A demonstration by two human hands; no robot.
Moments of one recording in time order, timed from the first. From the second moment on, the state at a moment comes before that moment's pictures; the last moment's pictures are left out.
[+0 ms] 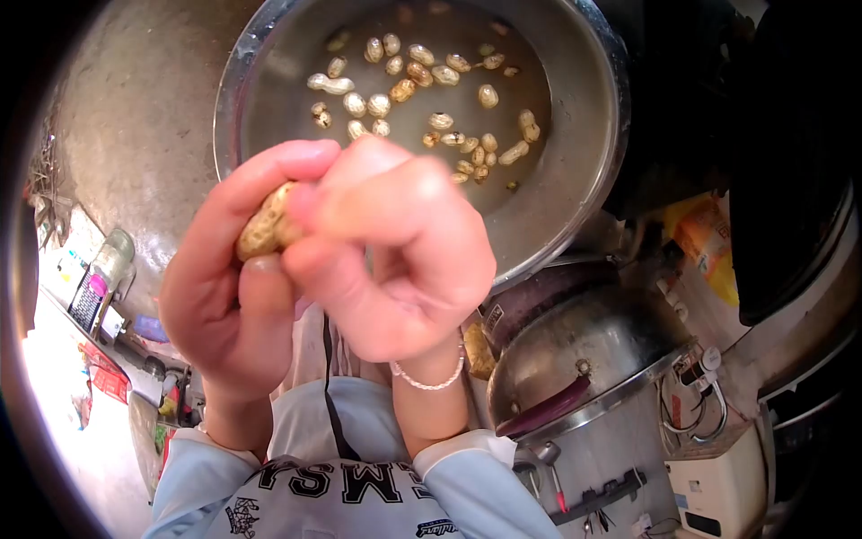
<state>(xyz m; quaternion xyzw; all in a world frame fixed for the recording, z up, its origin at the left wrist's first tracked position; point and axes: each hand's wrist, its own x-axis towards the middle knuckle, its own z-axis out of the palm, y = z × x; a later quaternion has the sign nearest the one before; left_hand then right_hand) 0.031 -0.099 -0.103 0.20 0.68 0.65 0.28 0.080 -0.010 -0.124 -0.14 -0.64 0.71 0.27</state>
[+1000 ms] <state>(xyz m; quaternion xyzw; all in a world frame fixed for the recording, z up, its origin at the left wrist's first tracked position) 0.032 -0.093 -0.105 0.27 0.78 0.54 0.19 0.083 -0.007 -0.128 -0.14 -0.70 0.60 0.35</state>
